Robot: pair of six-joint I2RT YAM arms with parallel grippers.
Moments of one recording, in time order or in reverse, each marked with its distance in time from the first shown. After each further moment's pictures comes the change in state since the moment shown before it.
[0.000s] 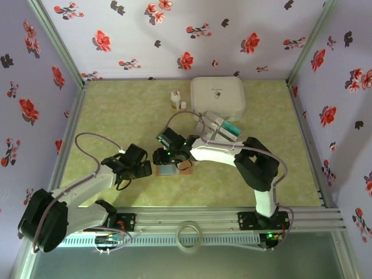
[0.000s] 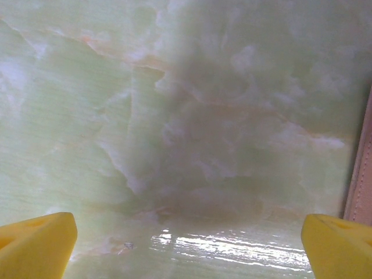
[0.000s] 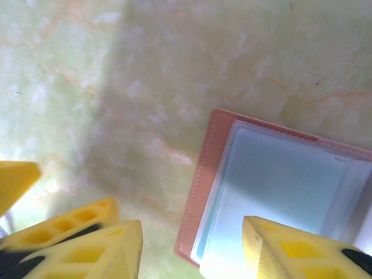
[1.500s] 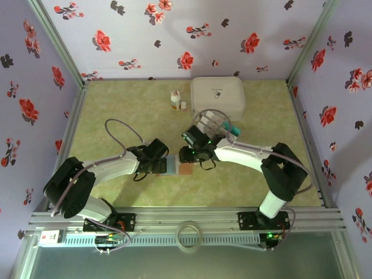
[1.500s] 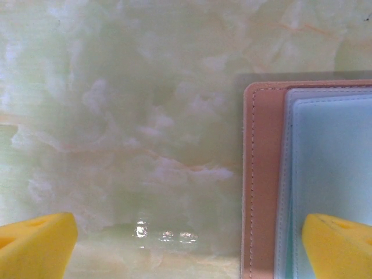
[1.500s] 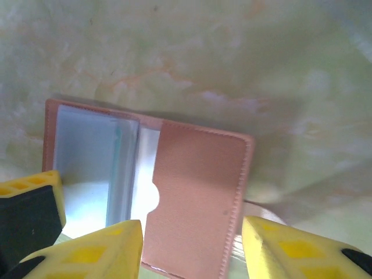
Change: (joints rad) left arm -0.165 0.342 0.200 0.054 -0.056 0.018; right arm -0.145 -0.253 -0.249 -0.111 0.119 -0.111
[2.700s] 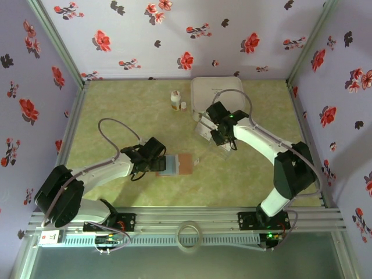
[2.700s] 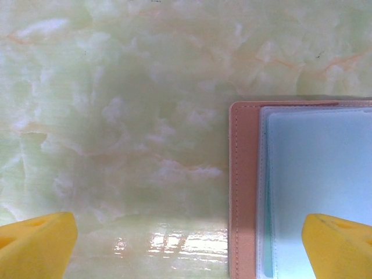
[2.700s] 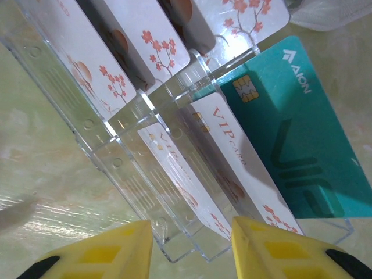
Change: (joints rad) left arm 0.000 -0.104 0.001 -0.026 -0.009 0.000; right arm -0.293 -0.012 0.182 -0.409 0.273 -0.486
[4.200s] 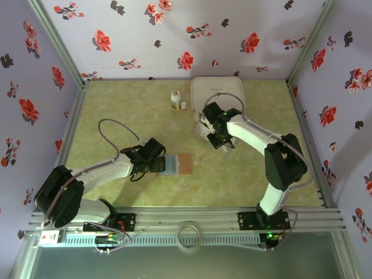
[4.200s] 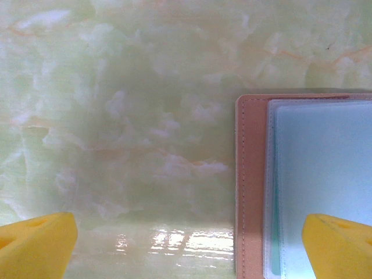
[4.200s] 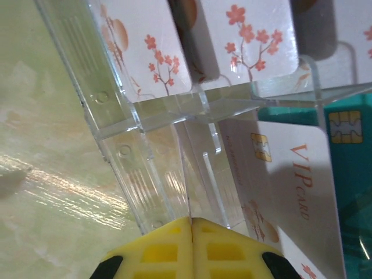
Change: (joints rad) left arm 0.000 -0.006 -0.012 0.000 0.000 0.000; right arm 0.000 0.107 0.050 -0.029 -0.079 -0.200
